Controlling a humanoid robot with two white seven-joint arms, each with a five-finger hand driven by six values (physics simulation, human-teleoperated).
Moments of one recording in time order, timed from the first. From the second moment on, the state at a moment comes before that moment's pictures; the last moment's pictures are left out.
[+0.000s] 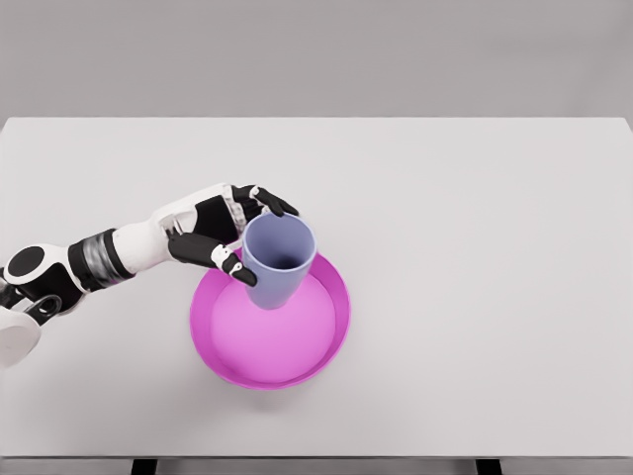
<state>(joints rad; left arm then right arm) -0.55 0.76 -0.86 -1.60 1.15 -0.15 -0.61 -0.01 0.00 -0.08 0.17 0.07 -0.20 0.25</state>
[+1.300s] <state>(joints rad) -0.52 0.71 -0.86 -1.55 1.09 -0.15 -0.61 -0.01 0.00 -0.08 0.17 0.07 -0.20 0.25</state>
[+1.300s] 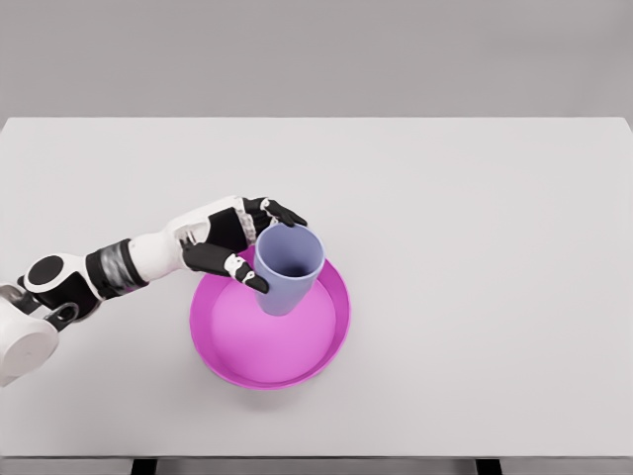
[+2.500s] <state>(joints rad) -0.49 0.71 -0.85 -1.52 1.07 -0.15 -0.61 -0.01 0.00 -0.08 0.17 0.07 -0.20 0.25</state>
